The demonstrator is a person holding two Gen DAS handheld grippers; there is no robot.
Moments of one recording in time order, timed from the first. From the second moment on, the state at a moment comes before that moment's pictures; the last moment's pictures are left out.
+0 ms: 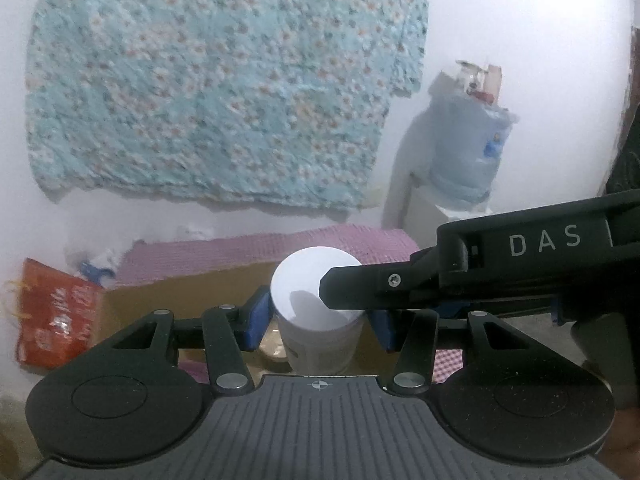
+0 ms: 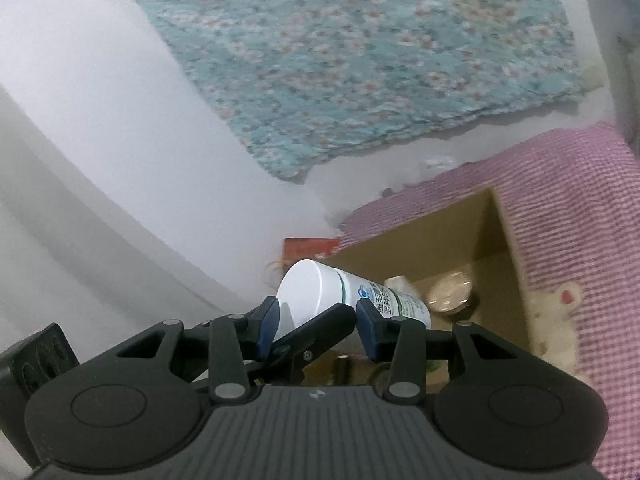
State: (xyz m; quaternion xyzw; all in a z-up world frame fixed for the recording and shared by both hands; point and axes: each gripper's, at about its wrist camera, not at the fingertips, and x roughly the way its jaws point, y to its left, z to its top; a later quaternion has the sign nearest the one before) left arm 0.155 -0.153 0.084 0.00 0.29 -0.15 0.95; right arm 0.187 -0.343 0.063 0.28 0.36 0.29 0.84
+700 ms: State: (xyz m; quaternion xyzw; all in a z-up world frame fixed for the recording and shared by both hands) left arm 0.204 -0.183 0.004 0.01 0.41 -0.16 0.90; right arm 0.238 -0.357 -0.026 0.22 0.44 0.24 0.84
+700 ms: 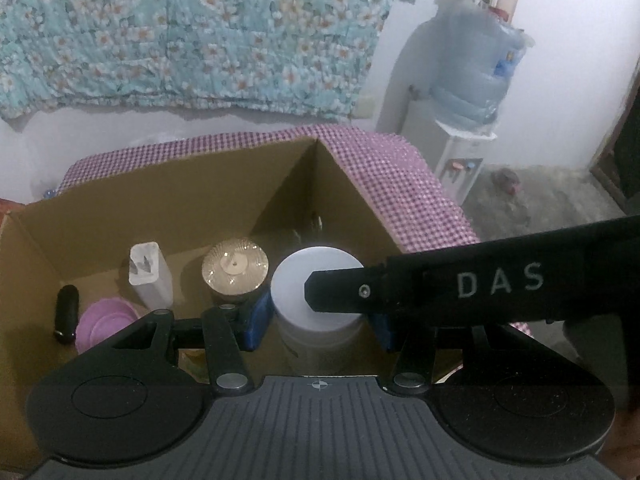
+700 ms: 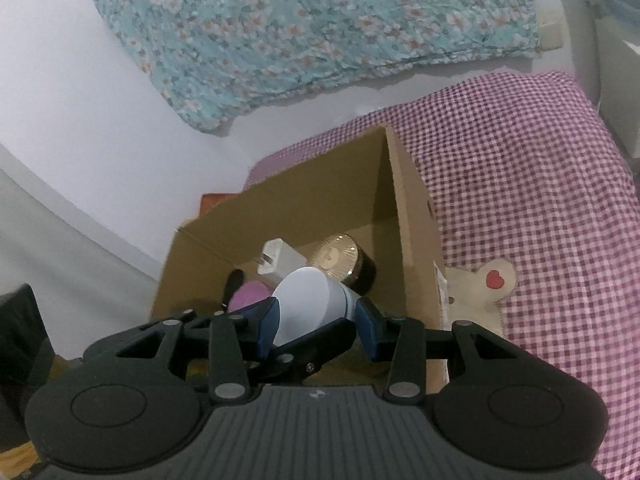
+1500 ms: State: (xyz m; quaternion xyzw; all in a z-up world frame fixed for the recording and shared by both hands) left arm 0.168 -0.162 0.053 0.02 0.37 -0.14 0.92; right arm 0.204 -0.381 0.008 0.27 0.37 0.23 0.86
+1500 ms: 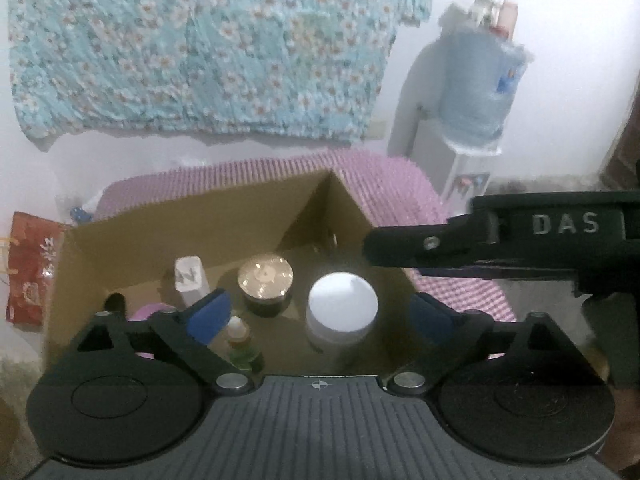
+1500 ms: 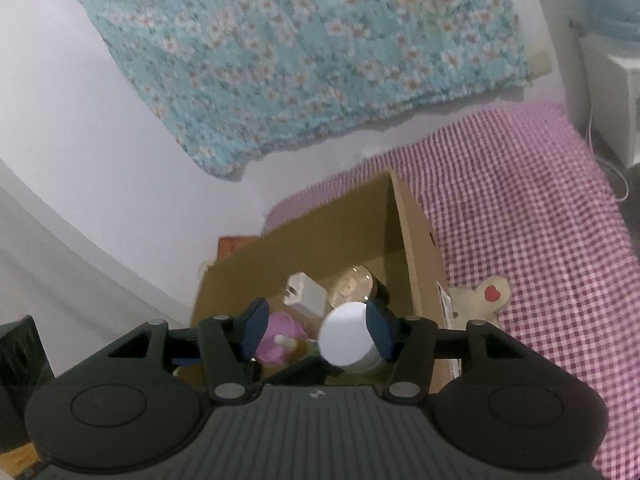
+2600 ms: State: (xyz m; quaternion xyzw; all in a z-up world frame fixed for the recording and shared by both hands) left arm 0.091 -0.077 0.078 0.00 0.40 0.01 0.92; right arm 0.060 -0.309 0.070 0.09 0.32 0.05 0.94
